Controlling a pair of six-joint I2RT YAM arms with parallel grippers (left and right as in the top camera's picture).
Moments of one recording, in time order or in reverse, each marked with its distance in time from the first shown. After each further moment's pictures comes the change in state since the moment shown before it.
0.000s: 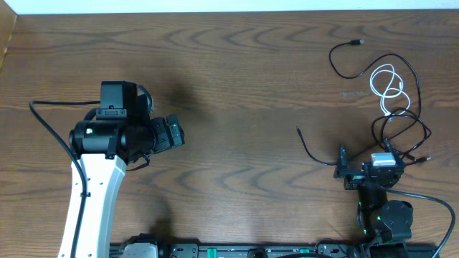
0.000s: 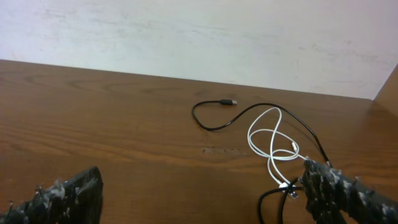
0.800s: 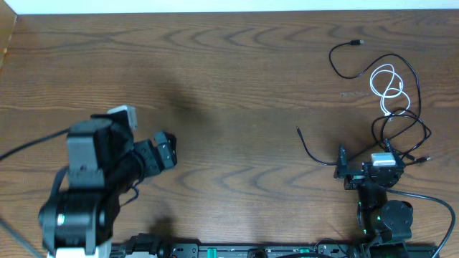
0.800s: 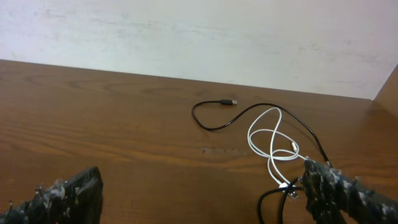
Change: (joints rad) left arm 0.000 -0.374 -0.004 0.000 0.000 0.000; right arm 0.000 0.000 0.000 0.000 0.000 0.000
